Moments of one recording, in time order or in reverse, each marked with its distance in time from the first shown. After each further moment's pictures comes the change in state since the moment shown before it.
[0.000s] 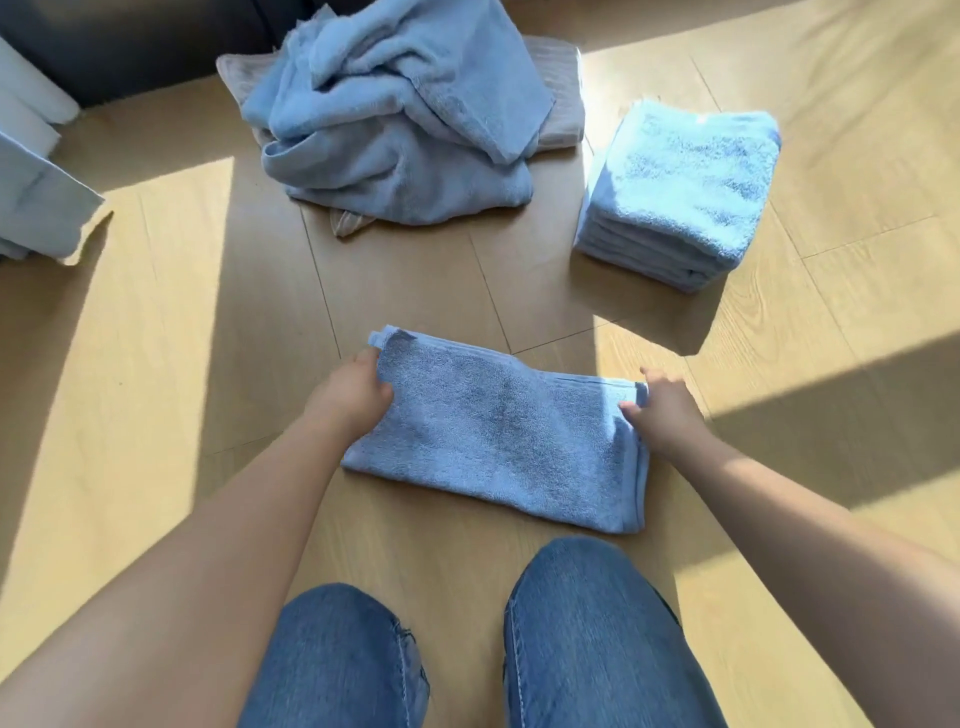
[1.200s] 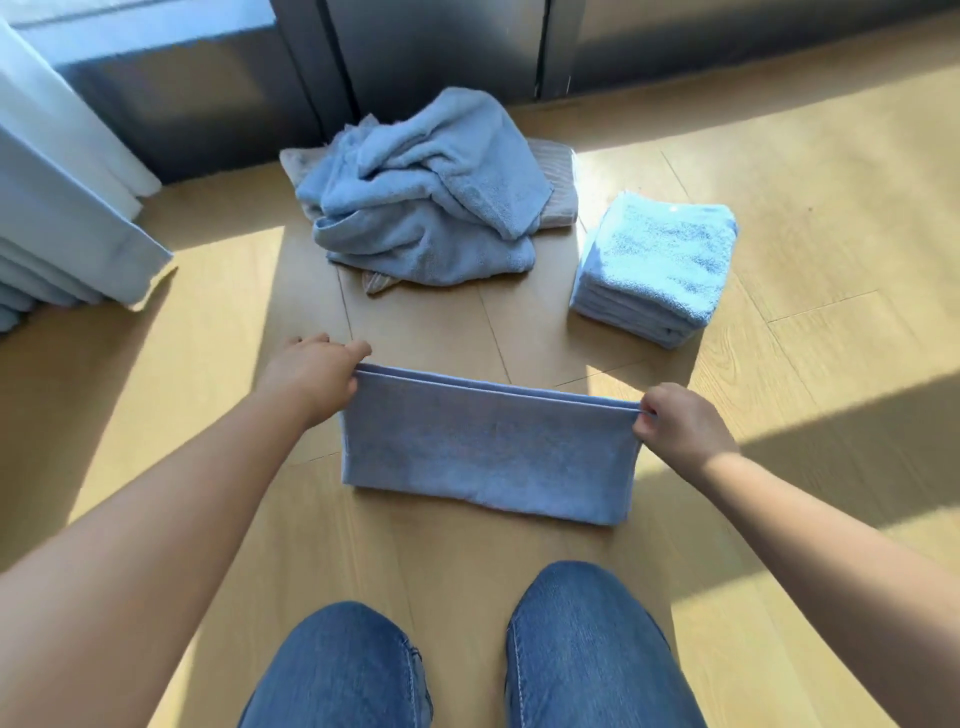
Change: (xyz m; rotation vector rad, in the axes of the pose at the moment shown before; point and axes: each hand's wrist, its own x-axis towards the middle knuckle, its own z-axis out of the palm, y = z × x) left_hand -0.041 -0.012 -0.095 0.610 0.263 0.219; right_hand -0.050 -0.025 -0.066 -0.260 0.215 -0.351
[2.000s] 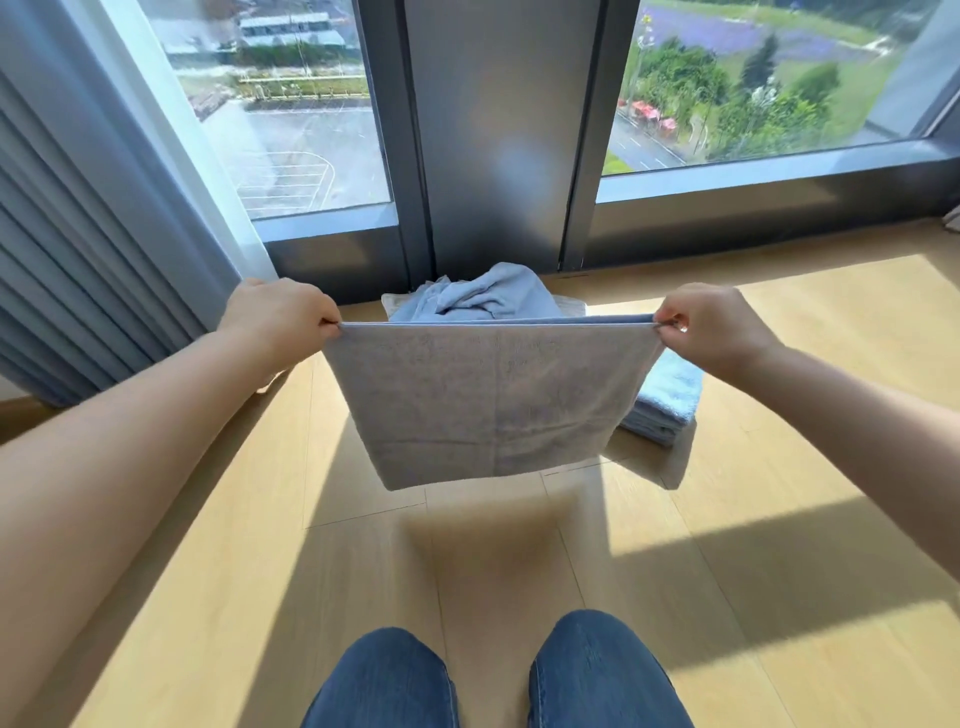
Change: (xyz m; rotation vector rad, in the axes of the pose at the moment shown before) left_hand -0.136 -0.088 -0.148 -0.027 0.441 -0.229; right_hand -0.049 -0.082 -0.202 0.033 0.503 -0.409
